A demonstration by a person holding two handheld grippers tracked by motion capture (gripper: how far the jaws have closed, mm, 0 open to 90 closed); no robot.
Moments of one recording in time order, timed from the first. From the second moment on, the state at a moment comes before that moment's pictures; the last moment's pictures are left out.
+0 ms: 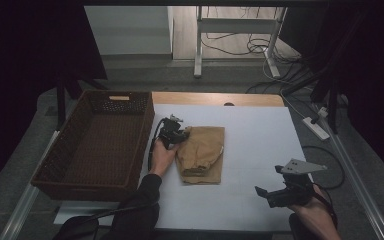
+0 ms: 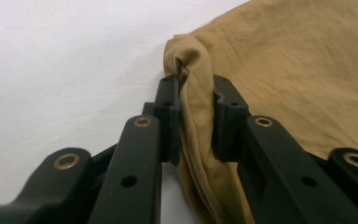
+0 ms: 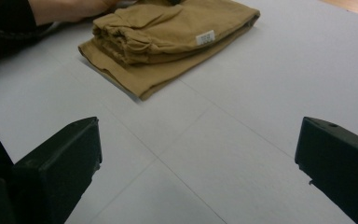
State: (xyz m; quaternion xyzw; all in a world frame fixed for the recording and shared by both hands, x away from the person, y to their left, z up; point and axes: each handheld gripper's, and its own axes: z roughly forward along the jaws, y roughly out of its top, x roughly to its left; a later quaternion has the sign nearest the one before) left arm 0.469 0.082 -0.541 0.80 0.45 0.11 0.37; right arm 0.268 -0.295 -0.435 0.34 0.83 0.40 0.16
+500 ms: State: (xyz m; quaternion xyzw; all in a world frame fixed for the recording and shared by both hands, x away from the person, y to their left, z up) left arm 0.467 0.082 -0.542 0.80 0.45 0.11 0.37; right arm 0.279 -0.269 -0.441 0.33 0.84 0.41 0.12
